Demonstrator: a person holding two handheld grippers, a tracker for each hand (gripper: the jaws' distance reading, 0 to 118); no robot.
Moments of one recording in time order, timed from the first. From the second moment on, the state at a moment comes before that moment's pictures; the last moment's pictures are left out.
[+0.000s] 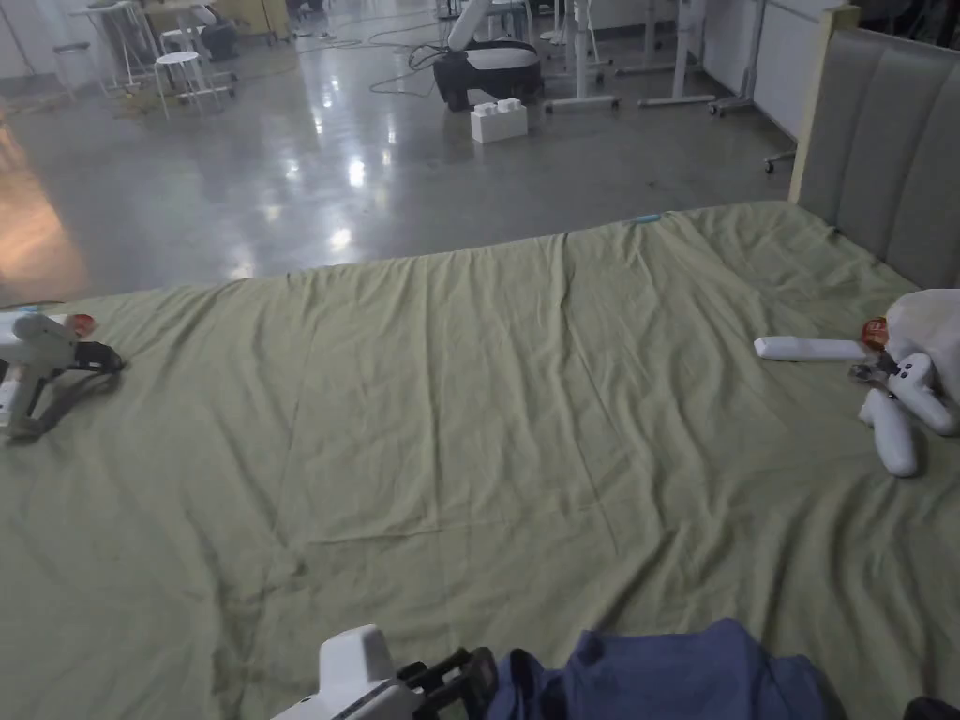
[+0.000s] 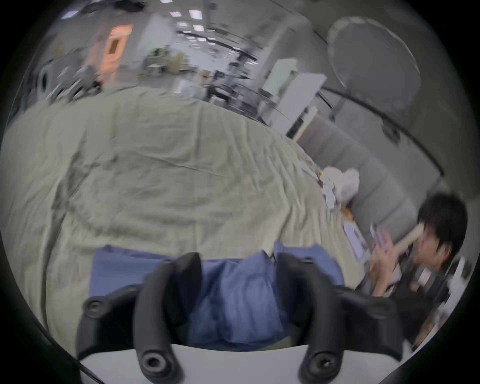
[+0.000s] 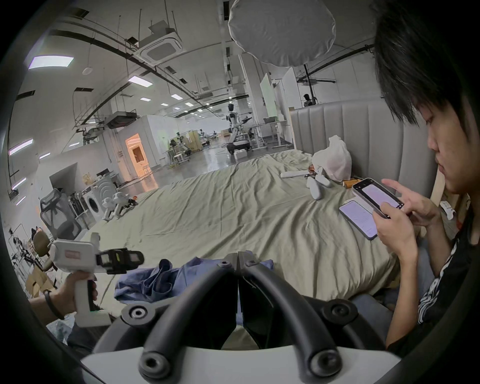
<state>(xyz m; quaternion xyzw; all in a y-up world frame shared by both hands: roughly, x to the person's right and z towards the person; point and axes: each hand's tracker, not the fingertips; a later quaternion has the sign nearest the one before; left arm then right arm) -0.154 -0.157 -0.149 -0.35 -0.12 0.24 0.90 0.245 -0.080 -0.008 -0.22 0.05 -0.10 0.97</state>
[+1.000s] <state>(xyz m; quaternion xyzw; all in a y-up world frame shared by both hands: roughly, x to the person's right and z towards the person) -0.307 -0.232 -0.115 -0.38 -0.11 0.47 0.79 0.216 -0.089 -0.023 -0.25 0.09 -0.11 0.96</state>
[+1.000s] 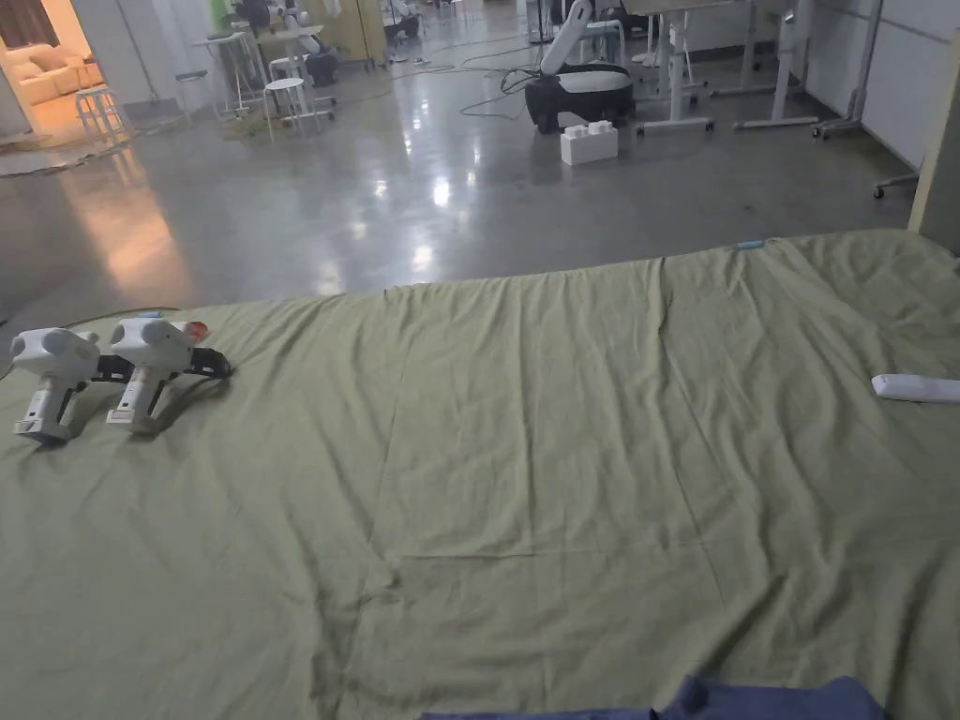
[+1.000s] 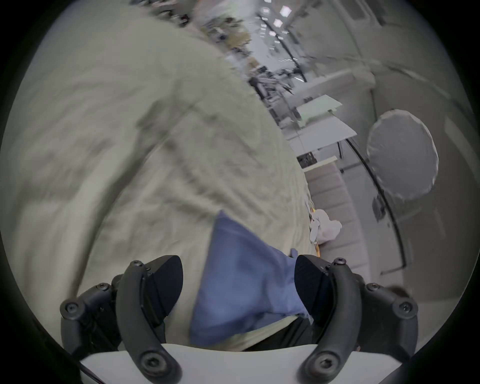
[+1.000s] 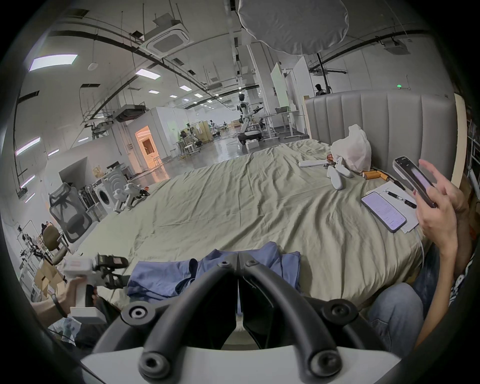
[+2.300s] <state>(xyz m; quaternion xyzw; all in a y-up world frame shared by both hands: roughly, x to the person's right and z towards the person) -0.064 -0.177 -0.170 -0.45 -0.22 0.17 0.85 0.227 -0.091 0.000 -0.25 0.07 -0.10 0.96</state>
